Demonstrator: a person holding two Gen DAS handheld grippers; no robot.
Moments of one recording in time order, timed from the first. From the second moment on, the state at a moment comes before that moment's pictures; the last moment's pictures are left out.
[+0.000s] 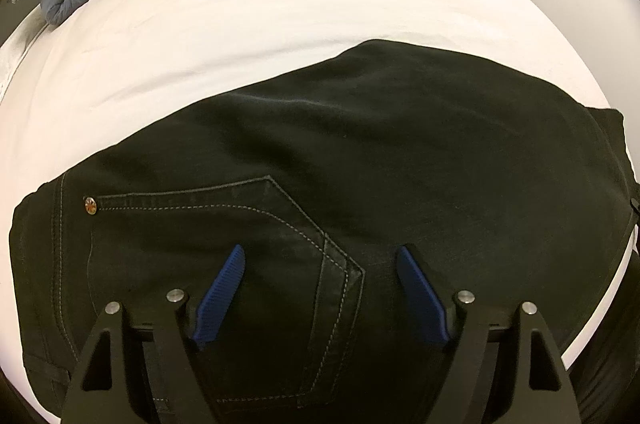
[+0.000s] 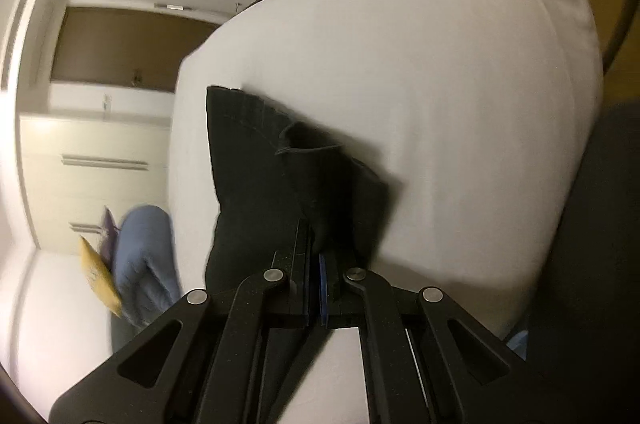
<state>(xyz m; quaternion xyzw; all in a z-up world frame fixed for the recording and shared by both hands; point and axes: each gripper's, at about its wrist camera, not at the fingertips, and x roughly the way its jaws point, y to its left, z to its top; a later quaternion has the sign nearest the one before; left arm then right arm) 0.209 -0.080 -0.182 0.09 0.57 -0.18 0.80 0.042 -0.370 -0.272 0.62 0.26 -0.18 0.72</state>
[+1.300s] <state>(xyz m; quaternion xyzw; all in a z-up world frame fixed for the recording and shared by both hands) 0.126 -0.081 -0.185 0.13 0.56 -0.17 0.80 0.089 -0.193 -0.230 0.26 0.53 -0.06 0.81</state>
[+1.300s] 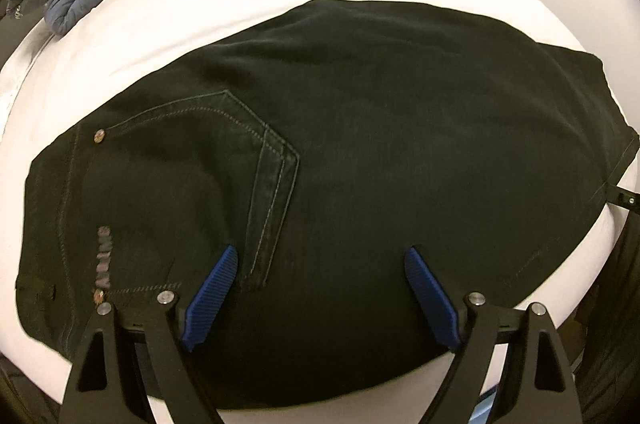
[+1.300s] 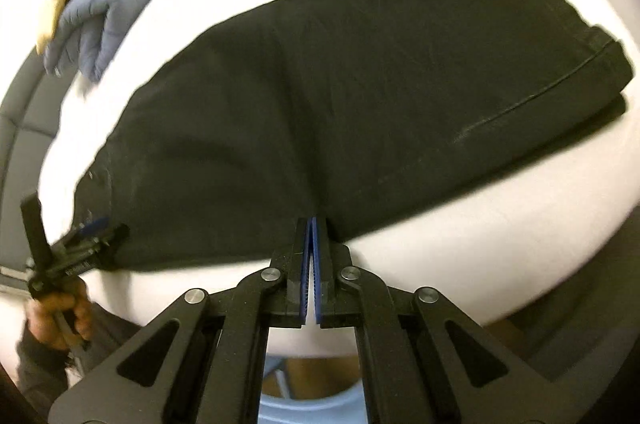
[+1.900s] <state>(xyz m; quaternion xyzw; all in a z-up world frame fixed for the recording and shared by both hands) 0.161 -0.073 -0.183 0.07 0.53 -0.17 0.83 0.096 -0.207 -0.252 0.32 0.48 0.01 0.82</state>
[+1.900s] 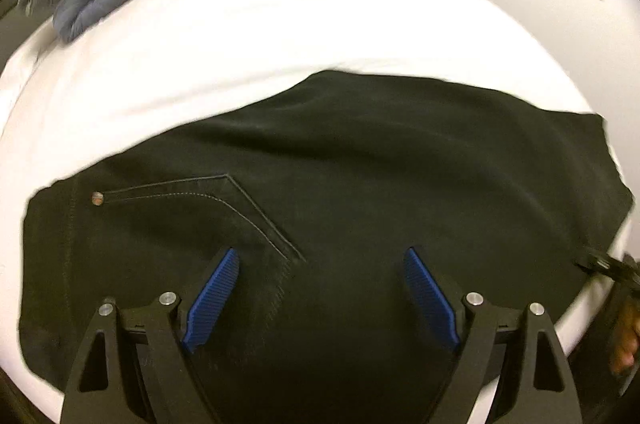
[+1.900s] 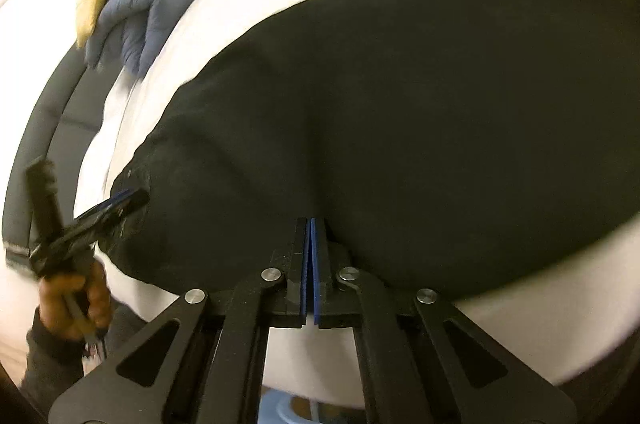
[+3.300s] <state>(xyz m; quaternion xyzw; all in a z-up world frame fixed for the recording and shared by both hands) 0.151 -0.083 -0.173 0.03 0.50 -0.16 0.85 0.039 -0.440 -0.174 0.53 0.19 -0.09 0.82</state>
